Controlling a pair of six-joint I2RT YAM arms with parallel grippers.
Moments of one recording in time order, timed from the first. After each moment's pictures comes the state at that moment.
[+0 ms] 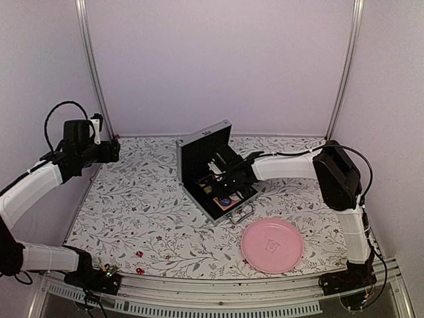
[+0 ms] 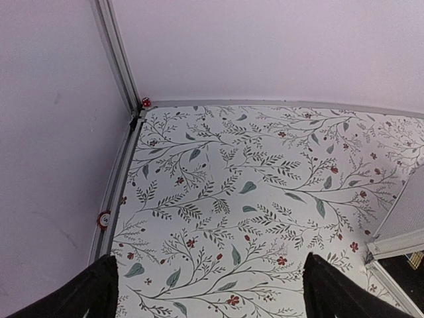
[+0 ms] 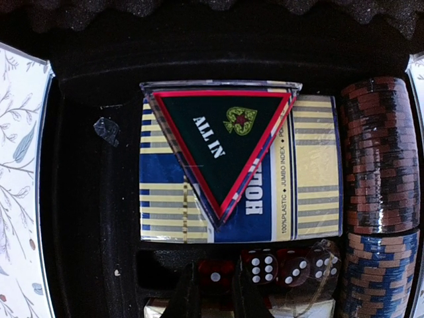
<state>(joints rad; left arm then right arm) -0.16 1.12 0.88 -0.24 -0.21 -0.06 0.87 2.23 1.66 -0.43 0.10 0.19</state>
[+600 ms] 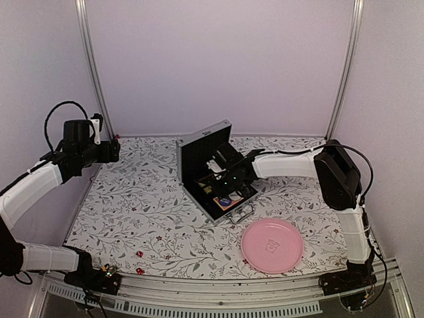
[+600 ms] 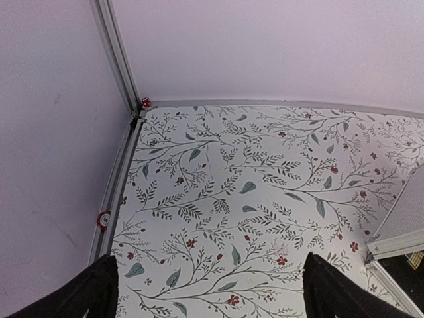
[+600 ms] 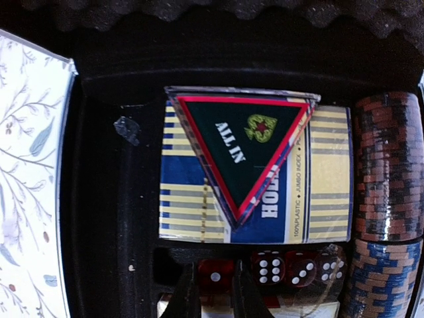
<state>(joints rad) -0.16 1.12 0.88 -0.24 -0.21 -0.06 0.86 2.23 1.68 -0.45 0.05 0.17</state>
